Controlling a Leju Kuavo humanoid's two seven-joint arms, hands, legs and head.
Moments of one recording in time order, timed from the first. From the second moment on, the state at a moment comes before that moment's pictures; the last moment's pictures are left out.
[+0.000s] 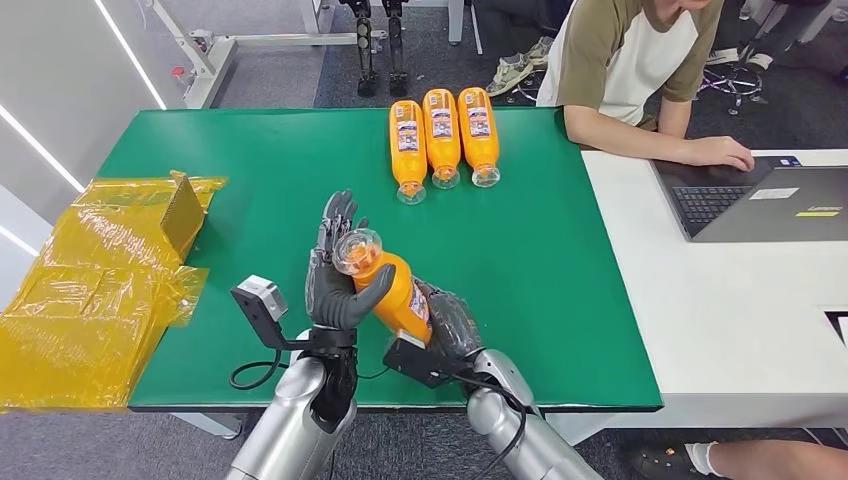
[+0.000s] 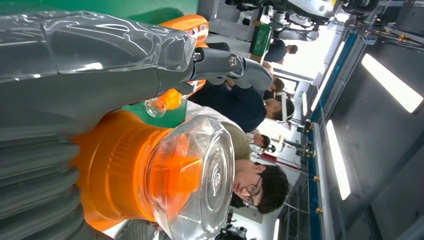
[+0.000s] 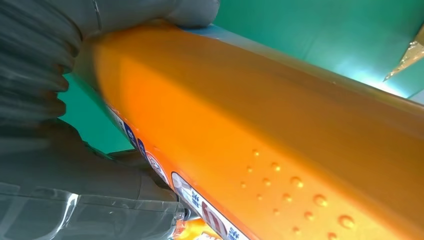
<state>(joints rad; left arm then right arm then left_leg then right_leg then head) -0.34 -0.33 -0.40 -0.79 0.06 -0.02 -0.65 -0.41 0.14 0.56 -0.76 0.72 -0.22 -0.41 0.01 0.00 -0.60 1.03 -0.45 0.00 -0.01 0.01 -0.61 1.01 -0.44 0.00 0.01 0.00</state>
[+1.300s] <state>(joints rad) -0.41 -0.35 -0.40 -0.76 0.00 -0.06 -0.62 -0.48 0.15 0.51 -0.74 0.76 -0.33 -0.47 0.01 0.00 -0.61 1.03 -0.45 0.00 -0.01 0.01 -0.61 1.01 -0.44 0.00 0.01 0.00</state>
